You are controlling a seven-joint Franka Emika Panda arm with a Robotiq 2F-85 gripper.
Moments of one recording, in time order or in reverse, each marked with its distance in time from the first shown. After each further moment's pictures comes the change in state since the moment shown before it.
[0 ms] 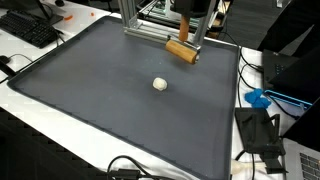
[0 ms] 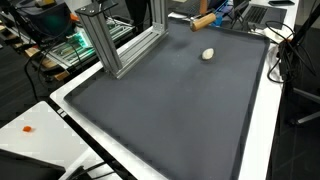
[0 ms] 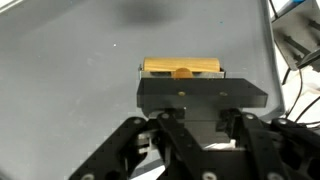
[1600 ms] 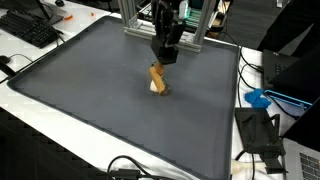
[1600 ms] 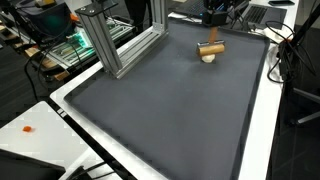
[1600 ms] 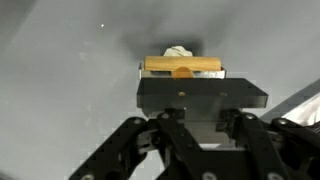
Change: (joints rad) arm 0.091 0.345 -0.137 0.248 -0.171 0.007 0.389
